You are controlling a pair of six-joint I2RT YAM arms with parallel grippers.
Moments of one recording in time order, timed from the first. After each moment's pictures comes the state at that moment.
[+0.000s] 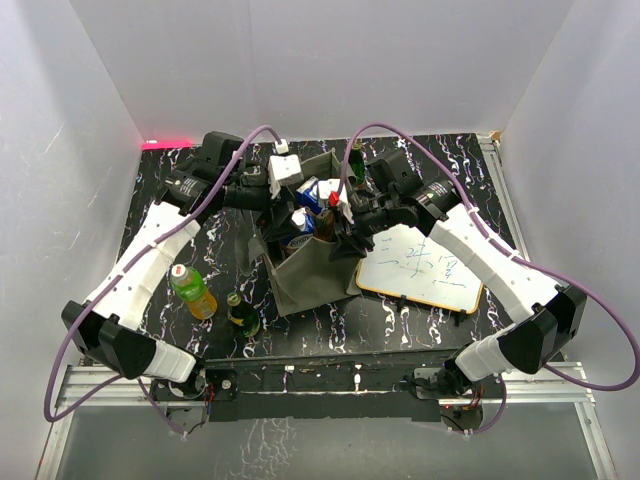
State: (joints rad) left arm -0.46 1.41 1.56 -0.89 0.73 0.60; right arm 0.62 1.44 1.51 -0.93 -0.86 -0.66
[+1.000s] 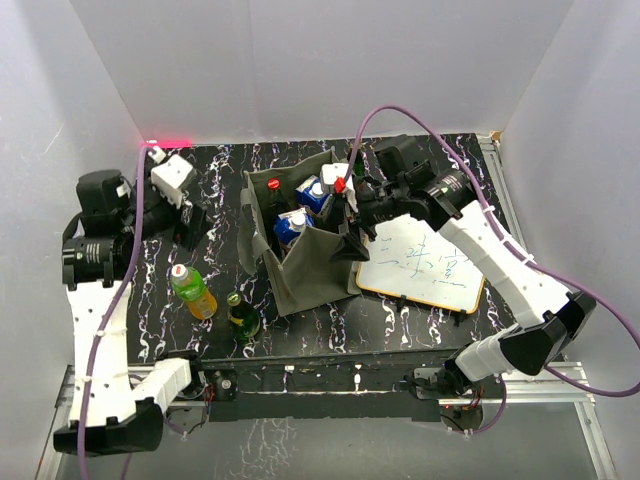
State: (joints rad) left arm 0.05 1.02 1.44 -0.94 0.61 0.49; right arm 0.62 1.44 1.63 -0.96 -0.86 -0.63
